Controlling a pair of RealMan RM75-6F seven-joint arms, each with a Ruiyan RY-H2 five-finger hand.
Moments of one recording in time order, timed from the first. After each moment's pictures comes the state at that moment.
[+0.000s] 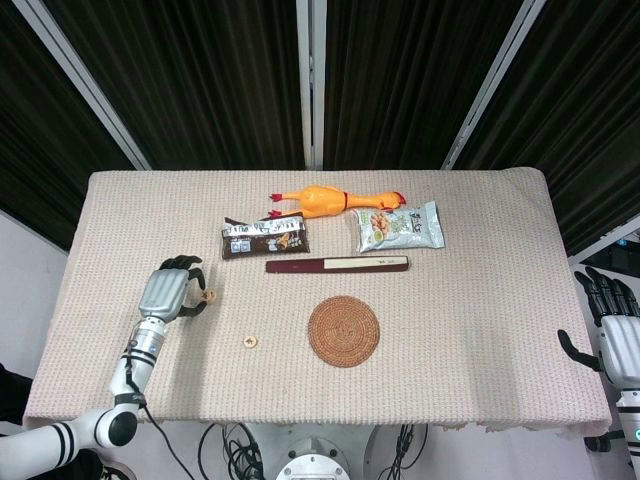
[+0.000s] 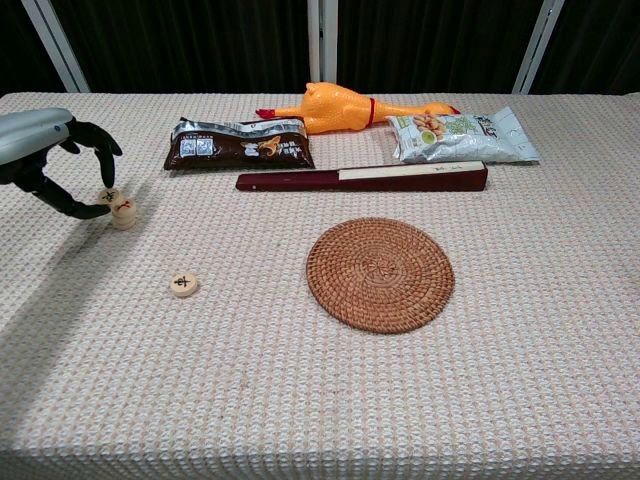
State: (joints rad) left arm -0.54 -1.53 -0.20 -1.47 1.06 1.04 0.29; right arm 0.08 -1.03 0.09 -1.61 -1.46 1.44 0.17
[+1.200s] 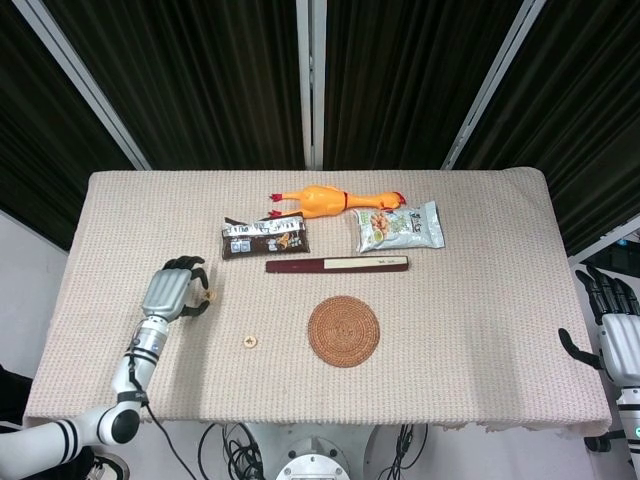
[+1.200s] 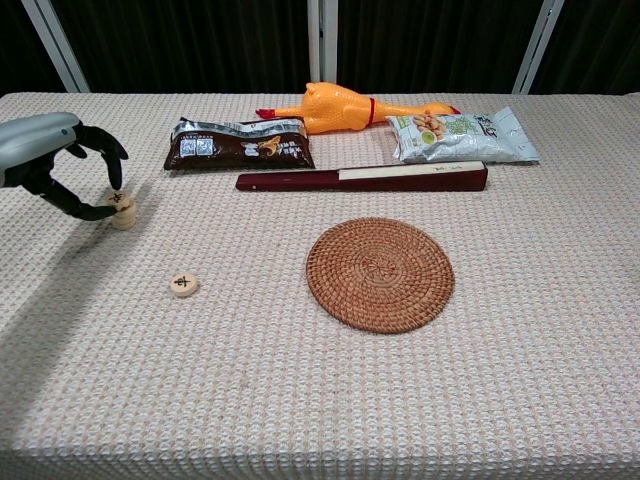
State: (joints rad) left arm -0.56 -1.54 -0.19 -1.44 1.05 1.04 0.26; right arm 0.09 -1.03 0.09 -1.61 -1.44 1.42 0.17
